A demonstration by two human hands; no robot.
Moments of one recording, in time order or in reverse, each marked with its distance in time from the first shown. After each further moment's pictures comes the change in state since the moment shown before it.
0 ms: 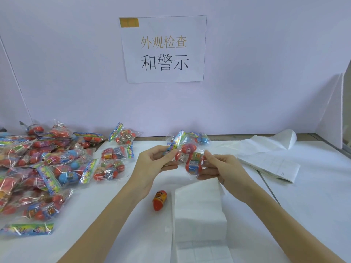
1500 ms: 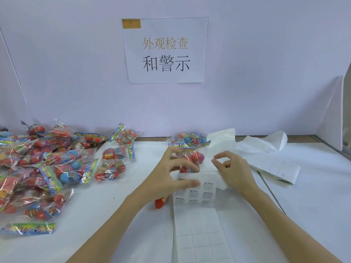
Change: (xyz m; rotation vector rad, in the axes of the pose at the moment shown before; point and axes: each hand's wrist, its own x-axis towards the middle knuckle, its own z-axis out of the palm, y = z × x) left_hand -0.010 -0.013 0.009 0.583 -0.347 0.336; right_hand 0.029 0.034 -0.042 -0.803 0.396 -0.225
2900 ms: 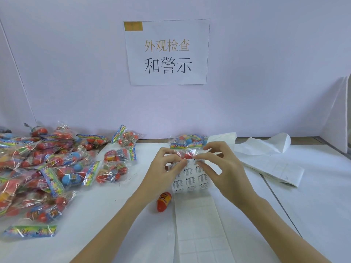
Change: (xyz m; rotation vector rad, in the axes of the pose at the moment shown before) left_hand 0.008 -0.002 -0.002 -0.018 0.272 -0.134; right_hand -0.032 -0.052 -0.003 -0.054 0.184 -0.711
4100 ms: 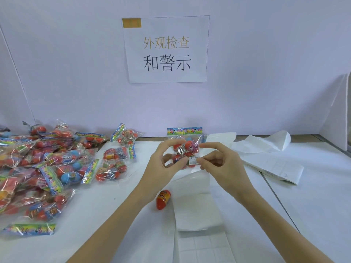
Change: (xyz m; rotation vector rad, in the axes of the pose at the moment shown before) left_hand -0.006 0.011 -0.001 -0.269 -0.038 0.044; right_hand 0.007 -0.010 -0.003 0.552 -0.079 0.562
